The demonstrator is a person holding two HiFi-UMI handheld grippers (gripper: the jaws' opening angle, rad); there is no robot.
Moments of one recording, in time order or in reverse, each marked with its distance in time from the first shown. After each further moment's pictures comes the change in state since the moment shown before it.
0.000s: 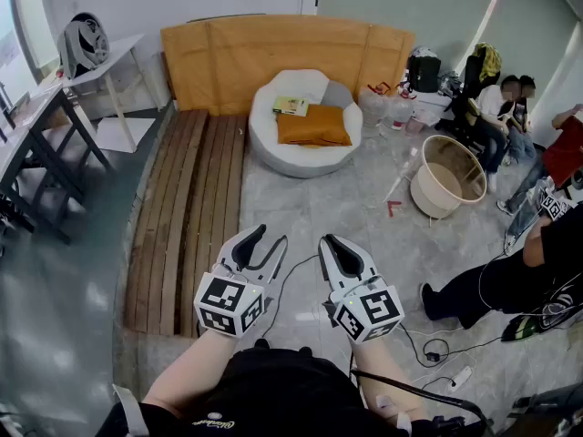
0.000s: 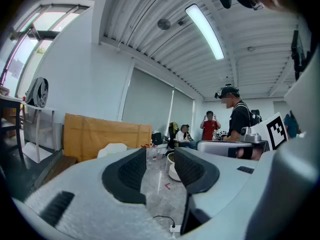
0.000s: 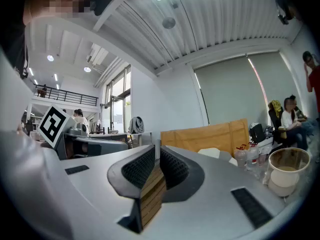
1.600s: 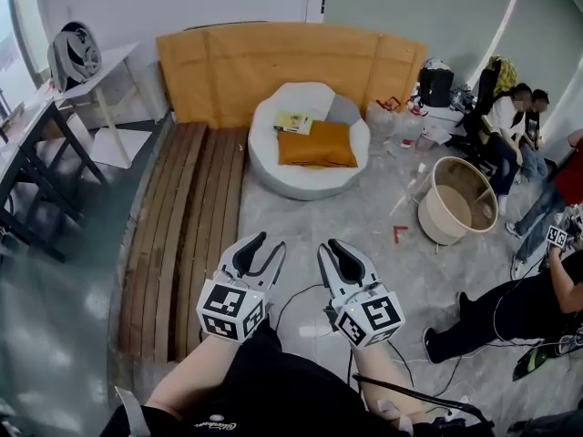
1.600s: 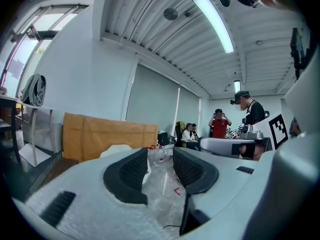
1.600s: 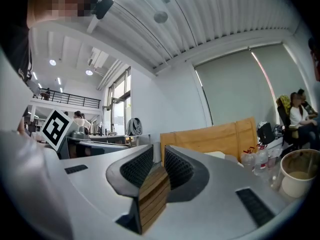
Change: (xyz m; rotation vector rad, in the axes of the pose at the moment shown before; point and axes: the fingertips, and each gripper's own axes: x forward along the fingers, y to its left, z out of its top) left arm 0.147 0.083 0.004 -0.002 0.009 0.043; right arm 0.126 -0.110 0.001 0.000 -0.017 0.050
